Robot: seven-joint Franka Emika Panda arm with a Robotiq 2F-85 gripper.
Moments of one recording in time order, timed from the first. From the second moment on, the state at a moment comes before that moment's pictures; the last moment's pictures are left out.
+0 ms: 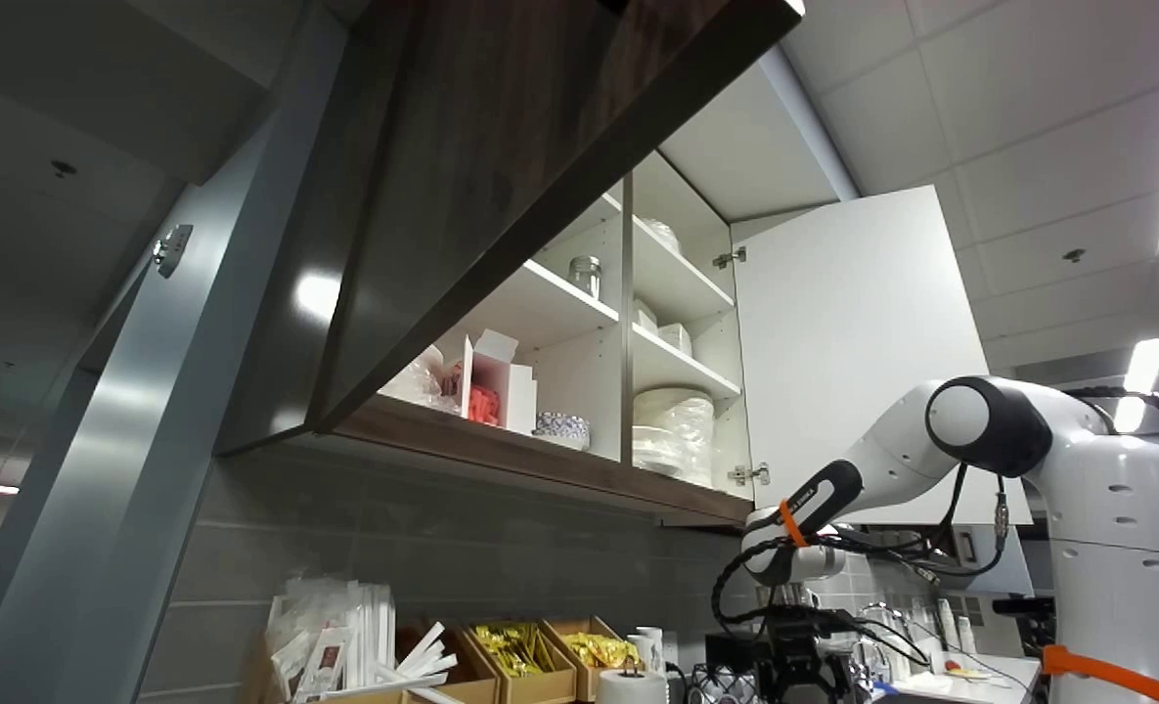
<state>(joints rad) -0.33 -0.19 -0.24 -2.28 -0.18 2.05 0.41</state>
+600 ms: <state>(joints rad) -0.32 -0.19 -0.25 -2.46 -0.07 2.26 0.35</state>
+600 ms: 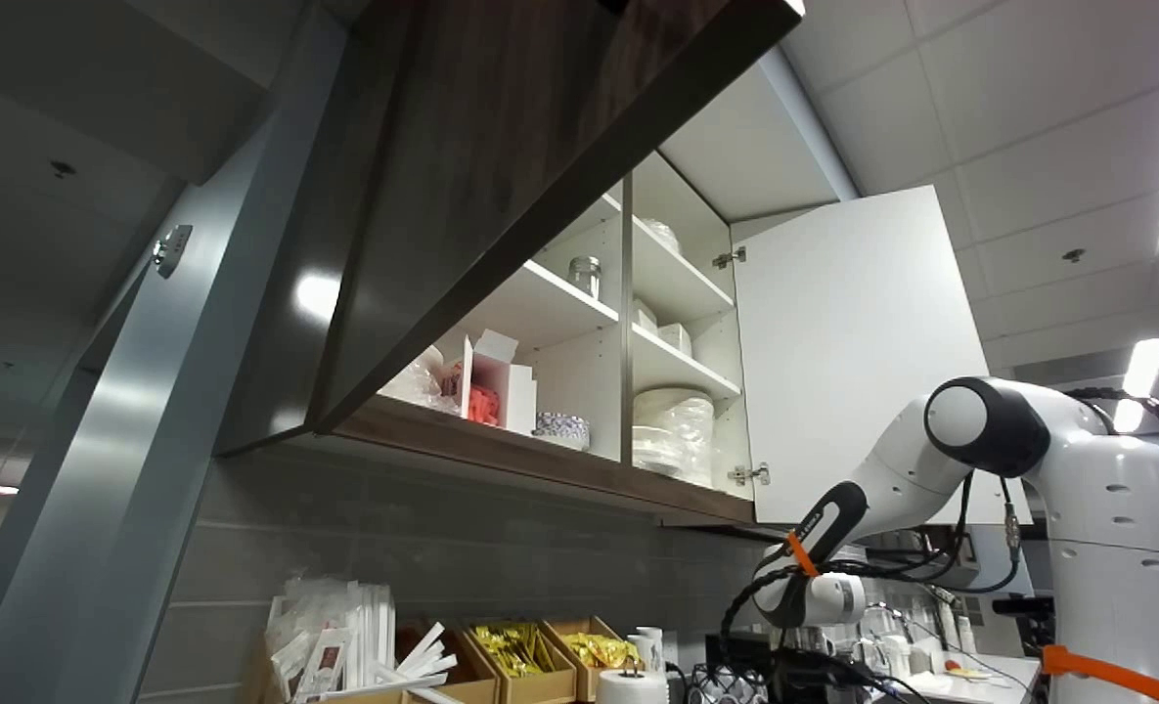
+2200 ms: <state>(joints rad) -0.32 -0.14 -0.26 -2.59 -0.05 2.45 0.31</state>
